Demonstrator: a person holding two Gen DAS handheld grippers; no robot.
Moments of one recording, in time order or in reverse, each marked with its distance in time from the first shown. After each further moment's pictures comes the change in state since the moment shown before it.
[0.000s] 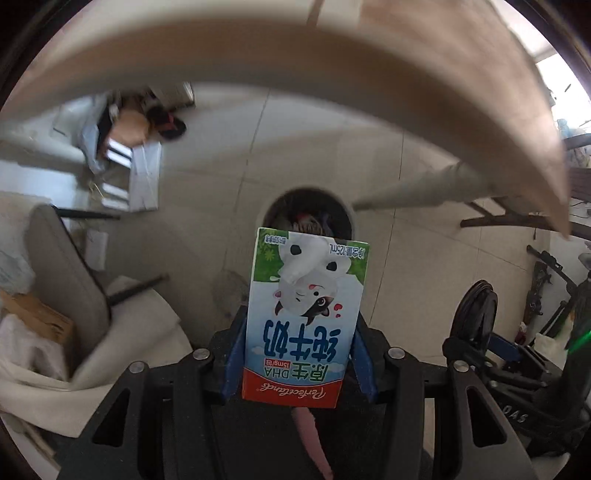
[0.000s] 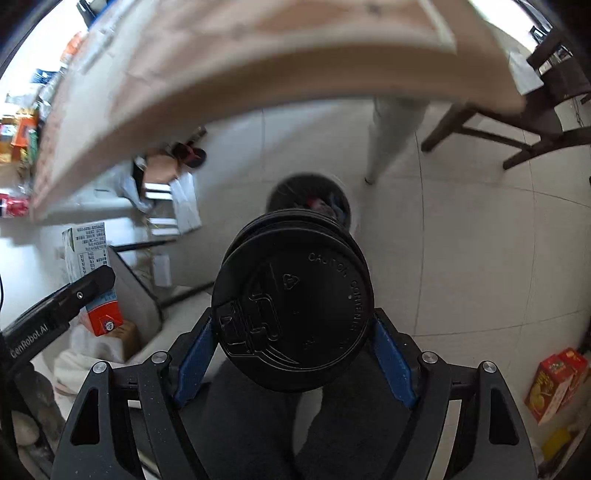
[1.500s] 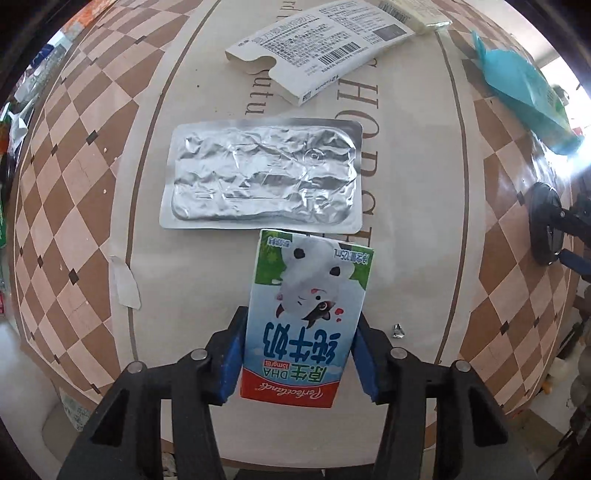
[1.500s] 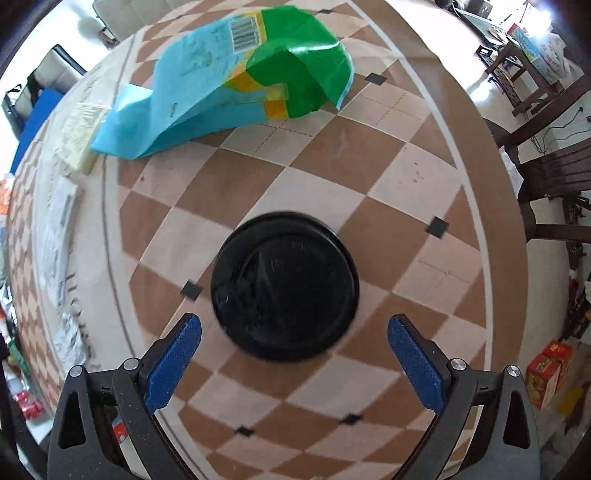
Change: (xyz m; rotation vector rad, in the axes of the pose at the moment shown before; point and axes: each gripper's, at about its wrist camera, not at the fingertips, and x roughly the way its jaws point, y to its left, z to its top) left arm -0.112 0.082 0.317 0.100 -0.036 0.127; right arm -0.109 0.086 0.398 0.264 -0.160 -0.156
